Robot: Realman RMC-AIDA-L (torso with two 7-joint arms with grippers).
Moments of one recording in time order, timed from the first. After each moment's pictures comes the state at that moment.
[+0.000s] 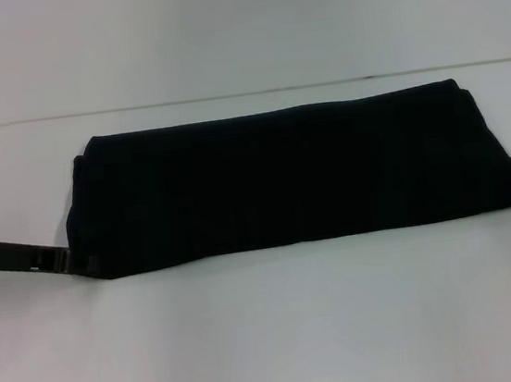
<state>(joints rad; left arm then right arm) -0.64 -2.06 0.66 0.85 2.63 1.27 -2.23 0.54 1.97 -0.37 -0.58 -2.17 -1.18 1.93</state>
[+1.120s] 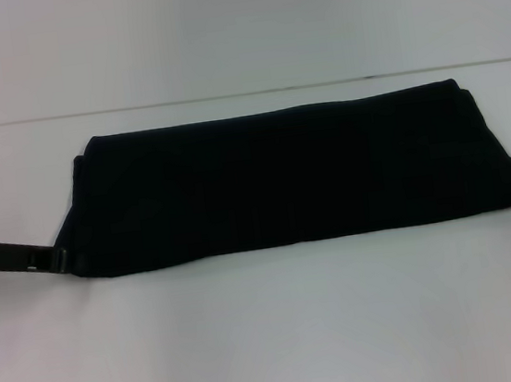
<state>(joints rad) -0.64 -2.06 0.63 0.83 2.62 1.27 -2.20 0.54 1.95 -0.37 -0.58 -2.25 -1.19 1.95</state>
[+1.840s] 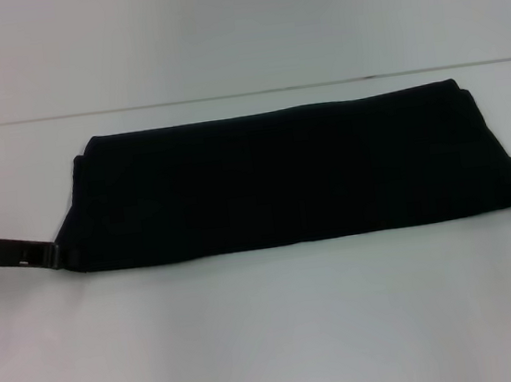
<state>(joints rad) -0.64 -2.05 0.63 0.85 2.62 1.26 -2.20 0.60 1.96 -0.40 -0.57 -2.37 -1.13 2.01</state>
